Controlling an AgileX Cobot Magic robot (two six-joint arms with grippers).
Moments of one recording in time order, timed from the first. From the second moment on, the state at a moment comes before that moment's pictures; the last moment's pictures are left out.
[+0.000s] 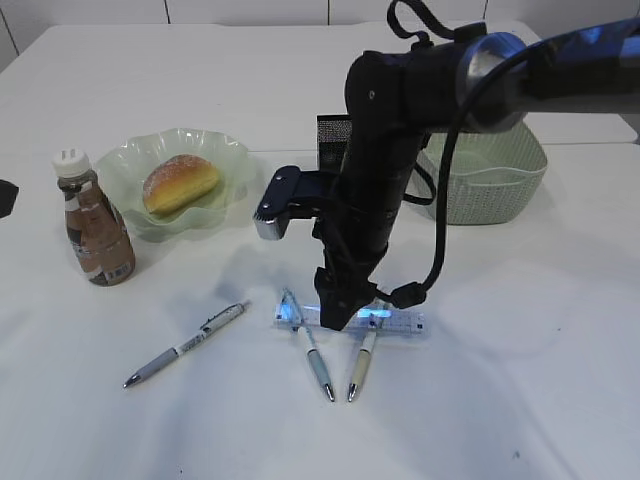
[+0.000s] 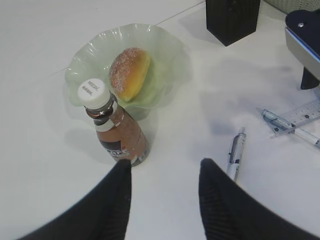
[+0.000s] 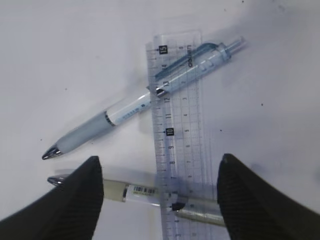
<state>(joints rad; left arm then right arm) -0.41 0.94 -0.68 0.29 0.41 -0.17 0.48 2.18 -1.69 0.22 1.10 -0.94</state>
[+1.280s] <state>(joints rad) -0.41 0.94 -0.68 0.29 0.42 -0.17 0.48 2.27 -1.69 0.17 1.03 -0.98</state>
